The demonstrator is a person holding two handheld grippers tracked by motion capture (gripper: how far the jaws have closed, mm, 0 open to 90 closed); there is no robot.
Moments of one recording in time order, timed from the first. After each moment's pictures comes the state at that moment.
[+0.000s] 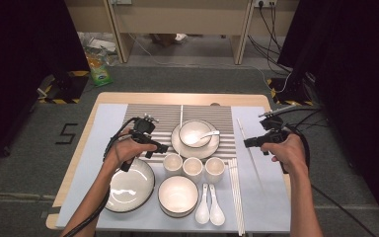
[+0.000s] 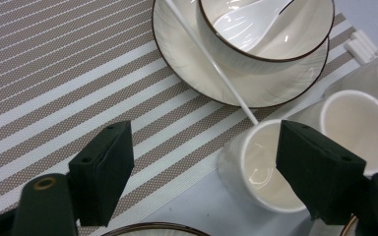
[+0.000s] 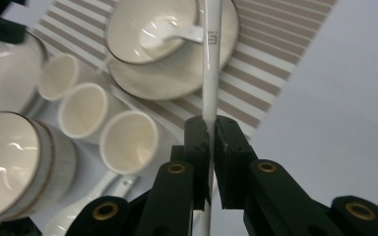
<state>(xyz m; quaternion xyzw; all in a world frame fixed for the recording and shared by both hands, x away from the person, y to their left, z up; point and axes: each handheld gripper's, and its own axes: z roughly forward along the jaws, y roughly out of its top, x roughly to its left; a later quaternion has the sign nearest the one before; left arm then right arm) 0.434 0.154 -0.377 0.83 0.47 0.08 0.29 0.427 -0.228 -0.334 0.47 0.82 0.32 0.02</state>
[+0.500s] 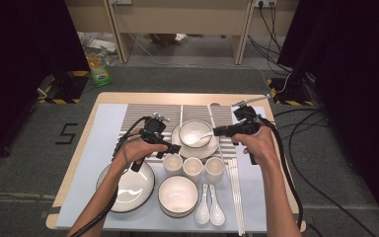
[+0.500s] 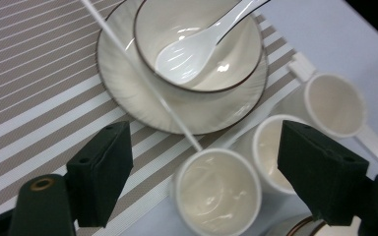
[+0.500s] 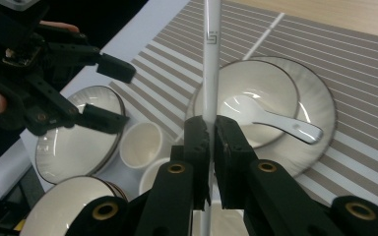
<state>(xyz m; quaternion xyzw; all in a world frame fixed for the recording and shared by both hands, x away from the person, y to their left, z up) 0.426 0.122 -0.364 0.83 0.43 0.06 0.34 0.437 -0.155 -0.320 0.42 0.81 0.41 0.00</state>
